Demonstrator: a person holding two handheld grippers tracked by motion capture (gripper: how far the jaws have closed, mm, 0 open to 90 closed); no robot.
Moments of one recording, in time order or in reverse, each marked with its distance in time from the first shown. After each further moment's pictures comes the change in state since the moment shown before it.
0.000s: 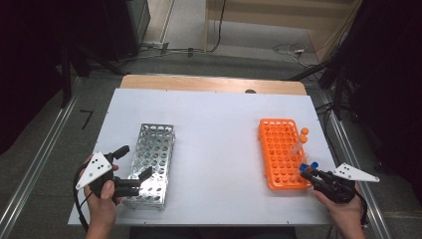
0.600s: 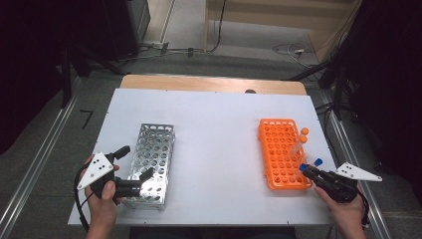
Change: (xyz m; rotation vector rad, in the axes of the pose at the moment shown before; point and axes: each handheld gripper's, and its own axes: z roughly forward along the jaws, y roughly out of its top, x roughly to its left) left arm -0.001 0.001 0.000 0.004 -0.001 0.012; right arm -0.002 0.003 -0.003 -0.002 -0.009 0.017
